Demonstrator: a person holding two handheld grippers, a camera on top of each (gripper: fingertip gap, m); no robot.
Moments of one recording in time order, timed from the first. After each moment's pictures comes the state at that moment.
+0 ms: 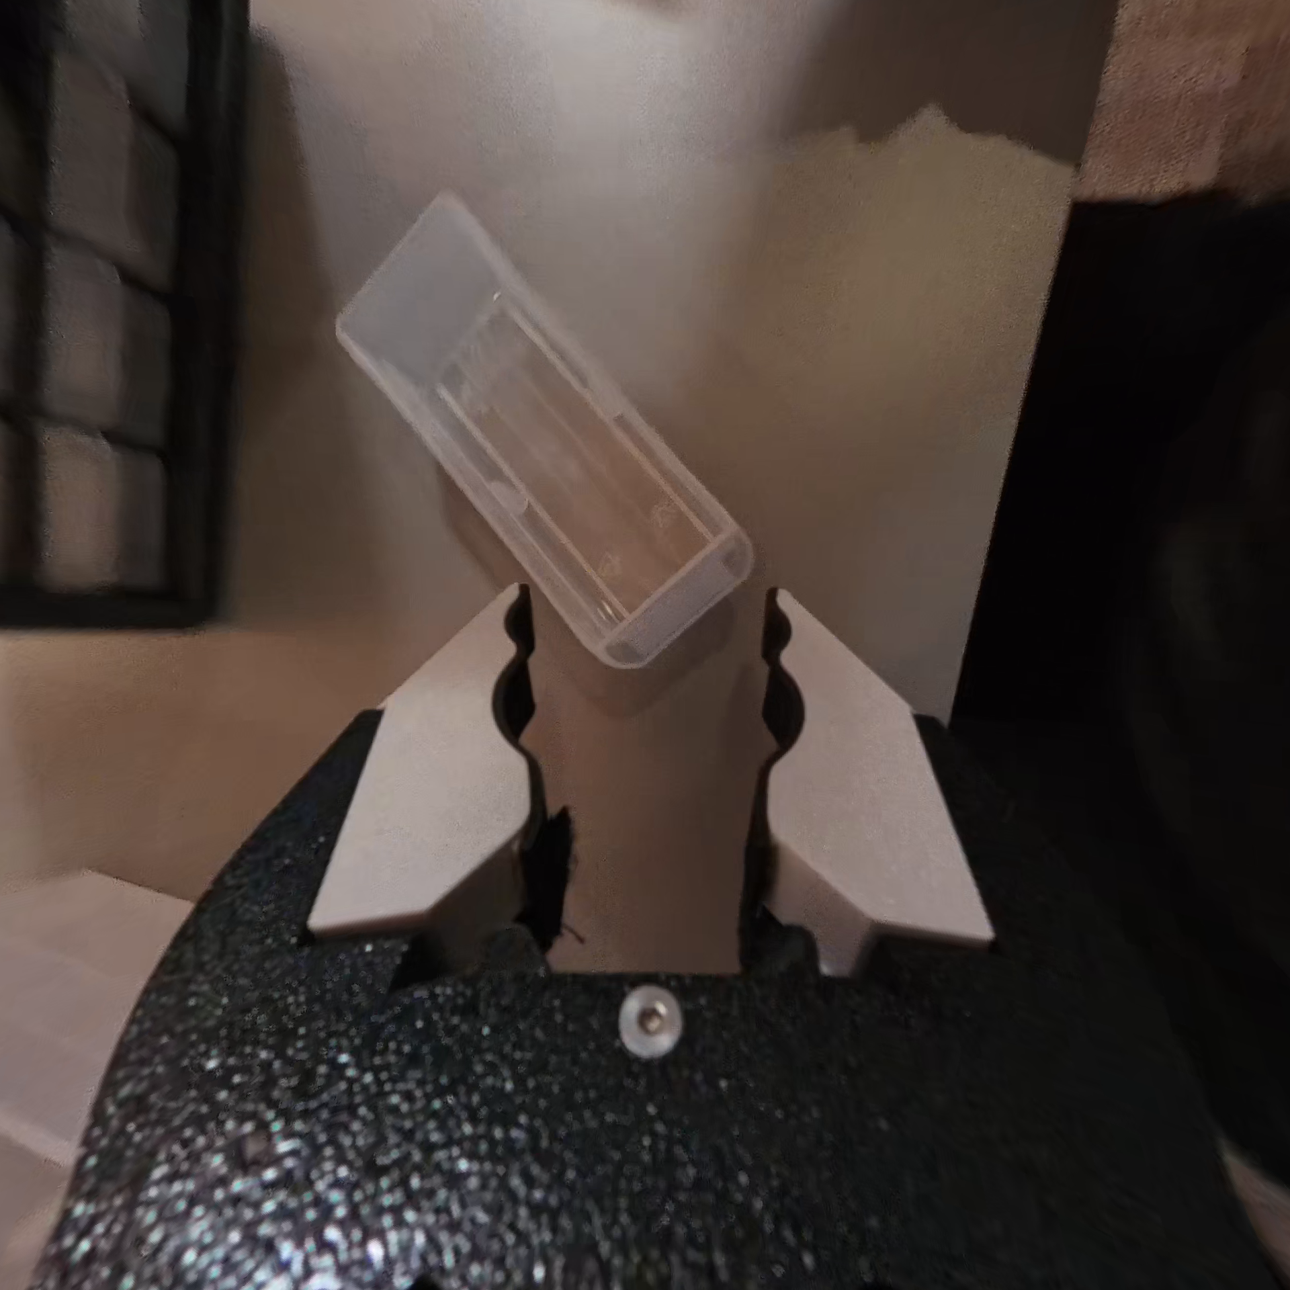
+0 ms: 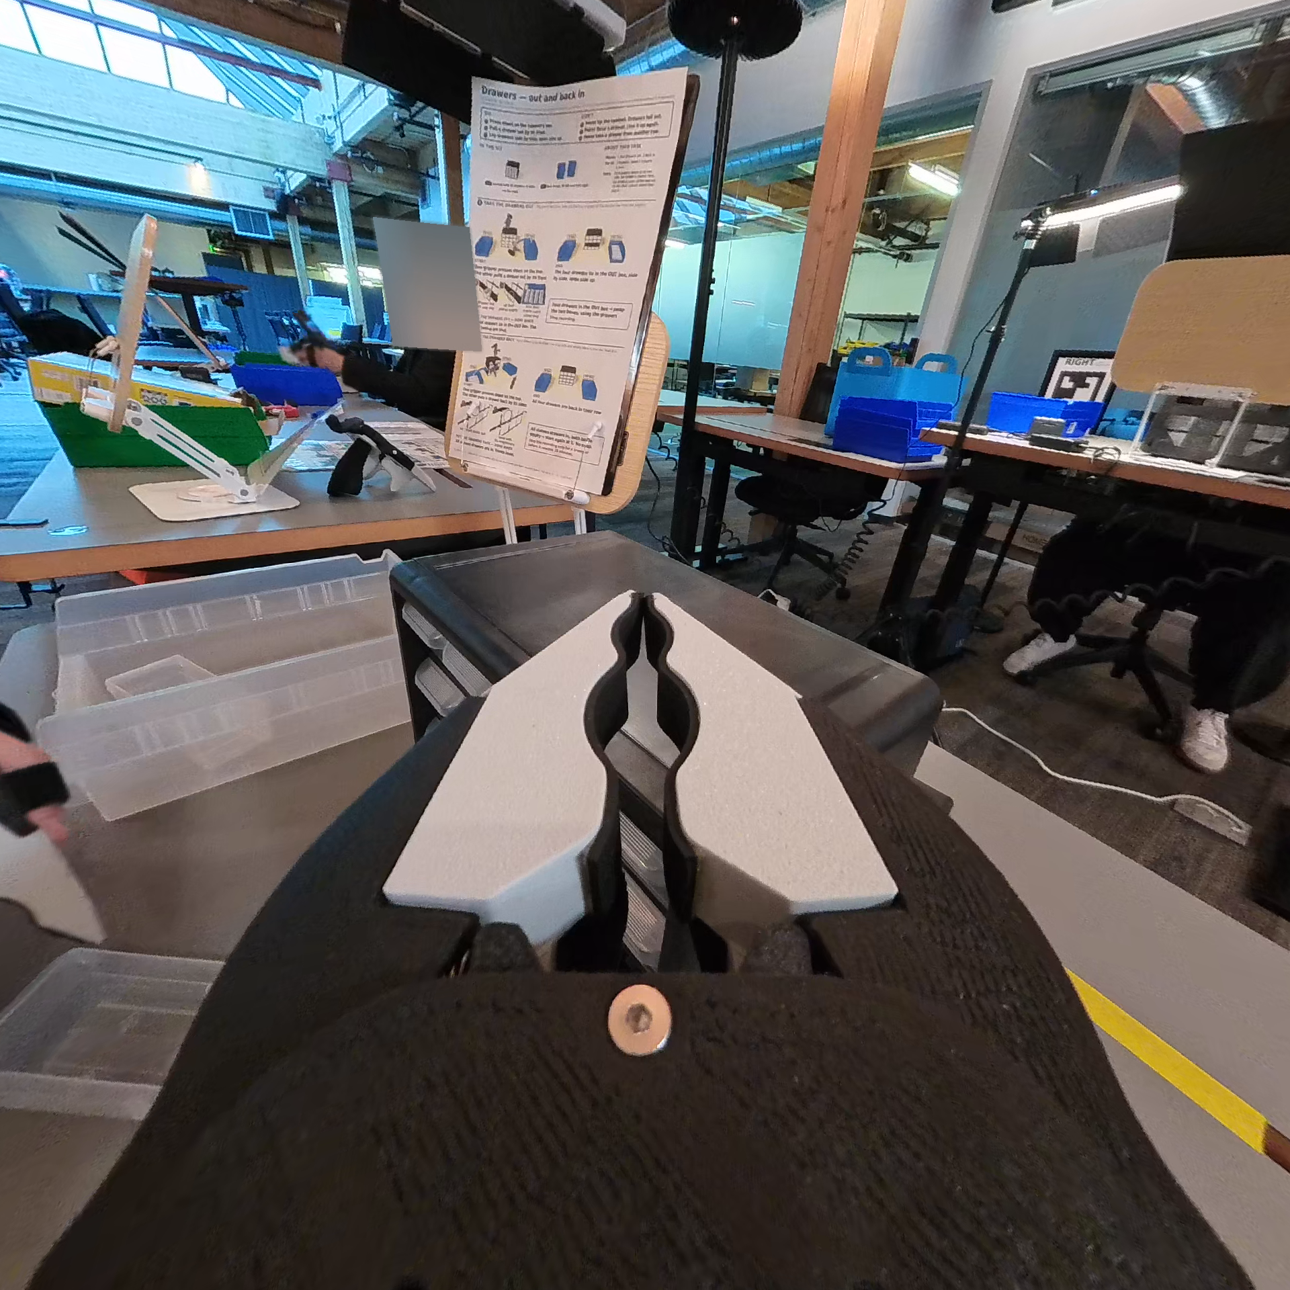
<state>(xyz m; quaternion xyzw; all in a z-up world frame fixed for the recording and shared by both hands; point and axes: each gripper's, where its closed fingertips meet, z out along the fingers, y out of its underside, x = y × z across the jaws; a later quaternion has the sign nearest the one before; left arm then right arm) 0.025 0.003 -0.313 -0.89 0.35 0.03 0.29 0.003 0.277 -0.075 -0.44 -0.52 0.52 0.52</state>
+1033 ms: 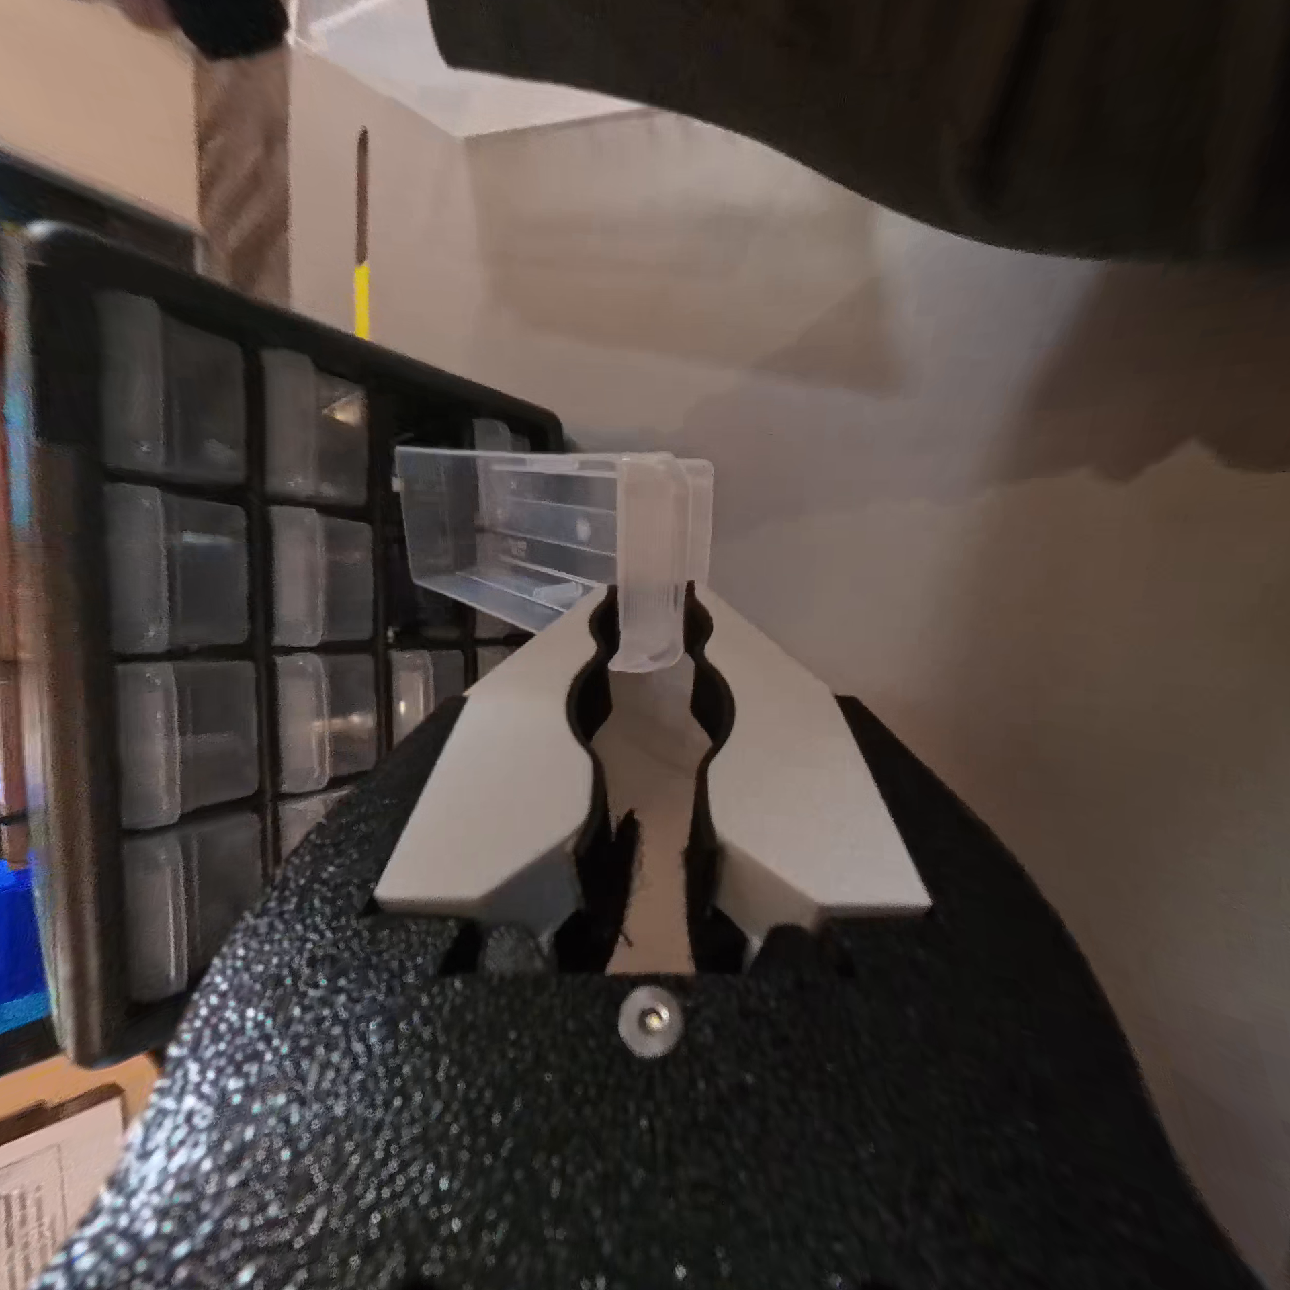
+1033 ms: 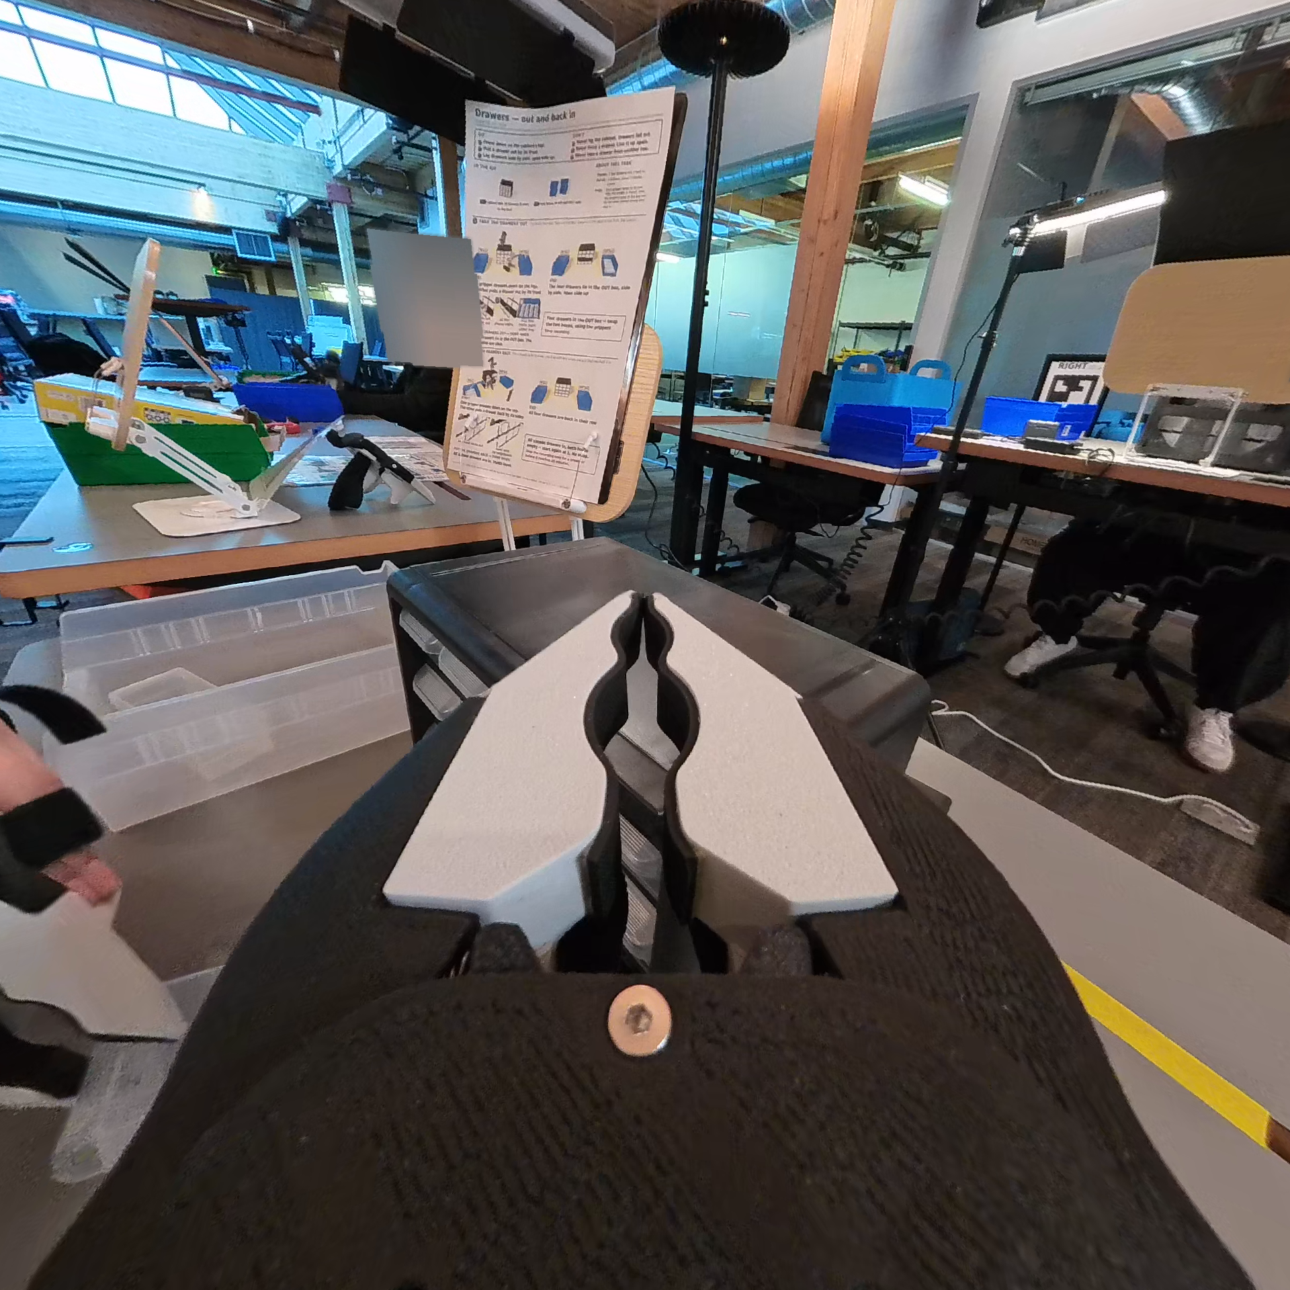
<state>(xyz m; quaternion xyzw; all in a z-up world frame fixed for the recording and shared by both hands) 0.066 0.126 -0.246 -0.81 0.43 0.20 0.35 0.007 0.281 -0.073 -0.44 -0.51 0.53 0.52</state>
